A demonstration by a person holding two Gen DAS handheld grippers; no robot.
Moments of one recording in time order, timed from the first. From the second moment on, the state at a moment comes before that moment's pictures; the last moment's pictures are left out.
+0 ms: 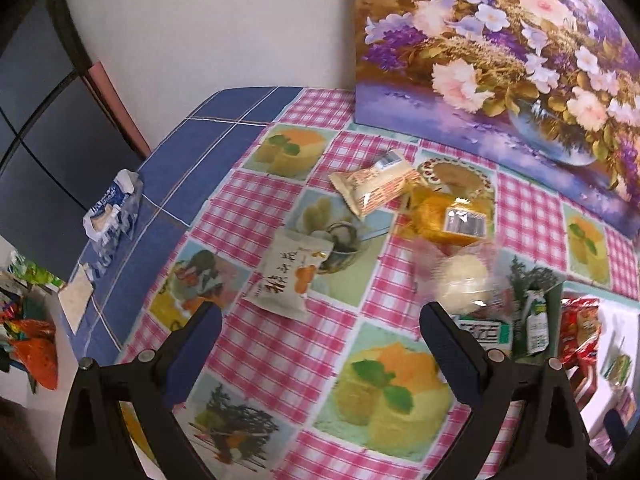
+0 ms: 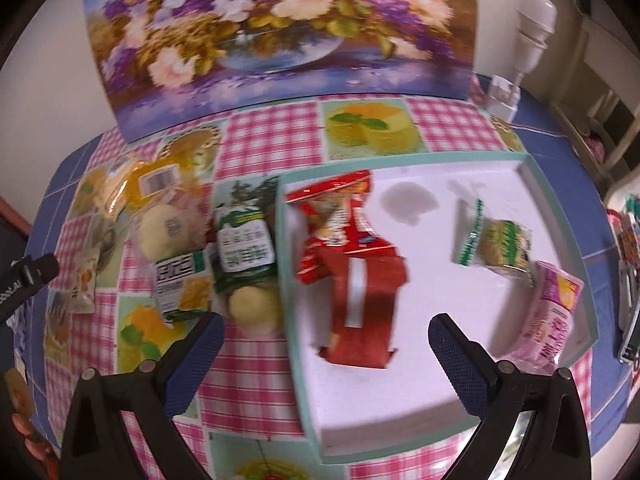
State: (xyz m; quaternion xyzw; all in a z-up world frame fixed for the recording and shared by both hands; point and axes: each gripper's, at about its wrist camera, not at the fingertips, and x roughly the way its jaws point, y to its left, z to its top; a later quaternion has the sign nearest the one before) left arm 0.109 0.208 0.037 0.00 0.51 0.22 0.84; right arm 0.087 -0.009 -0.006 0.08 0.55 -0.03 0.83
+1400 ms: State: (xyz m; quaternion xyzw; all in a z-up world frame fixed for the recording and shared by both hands) left arm 0.139 0.332 -0.016 -0.12 0.56 0.20 0.80; right arm 0.144 0.086 -0.023 0.07 0.56 0.10 0.82
